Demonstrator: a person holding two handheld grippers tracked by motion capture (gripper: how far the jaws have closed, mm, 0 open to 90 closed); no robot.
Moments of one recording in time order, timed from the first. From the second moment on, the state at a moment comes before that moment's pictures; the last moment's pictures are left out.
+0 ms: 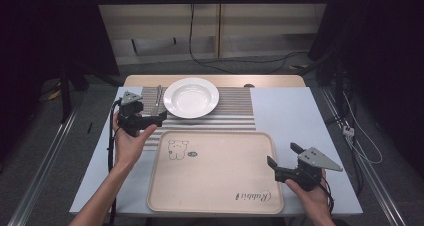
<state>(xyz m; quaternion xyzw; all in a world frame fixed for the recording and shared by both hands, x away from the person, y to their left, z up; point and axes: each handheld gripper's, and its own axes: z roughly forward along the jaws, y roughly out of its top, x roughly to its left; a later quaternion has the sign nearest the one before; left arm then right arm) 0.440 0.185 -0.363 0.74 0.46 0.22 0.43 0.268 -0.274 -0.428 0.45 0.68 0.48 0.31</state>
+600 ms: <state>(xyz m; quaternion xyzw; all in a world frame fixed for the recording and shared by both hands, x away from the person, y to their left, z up) 0.493 0.189 -0.369 0.74 0.50 0.21 0.39 0.269 -0.274 -0.428 0.45 0.68 0.48 0.31</state>
